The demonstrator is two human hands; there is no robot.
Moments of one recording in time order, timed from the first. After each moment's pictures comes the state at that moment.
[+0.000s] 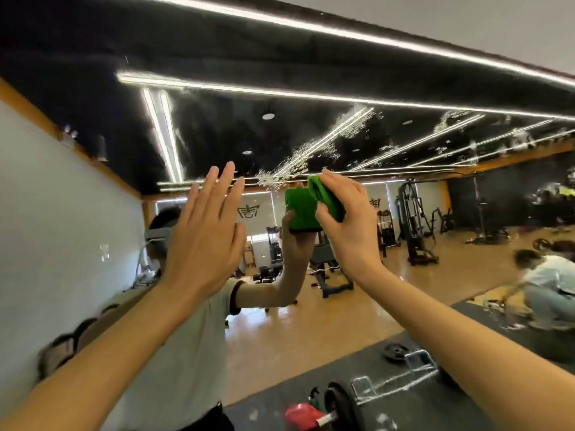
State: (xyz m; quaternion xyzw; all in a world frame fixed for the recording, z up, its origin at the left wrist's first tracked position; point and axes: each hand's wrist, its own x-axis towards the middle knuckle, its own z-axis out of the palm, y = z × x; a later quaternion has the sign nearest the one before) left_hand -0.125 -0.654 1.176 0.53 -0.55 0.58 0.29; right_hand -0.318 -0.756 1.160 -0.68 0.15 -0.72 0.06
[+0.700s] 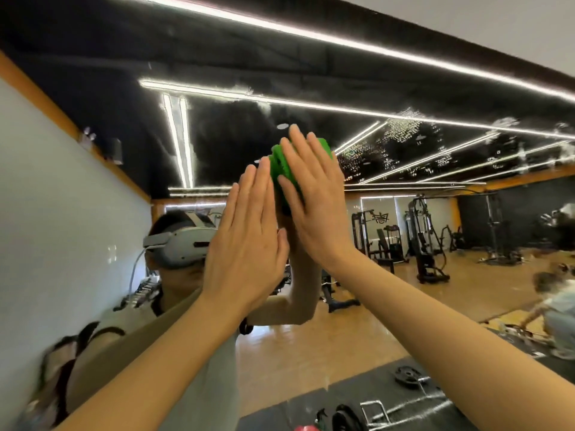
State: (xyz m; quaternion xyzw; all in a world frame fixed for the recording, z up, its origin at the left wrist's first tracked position) left_hand -0.104 -0.662 1.173 0.51 -0.50 0.64 0.28; right_hand -0.207 -0.743 1.209 -0.67 0.05 -0.72 -0.16
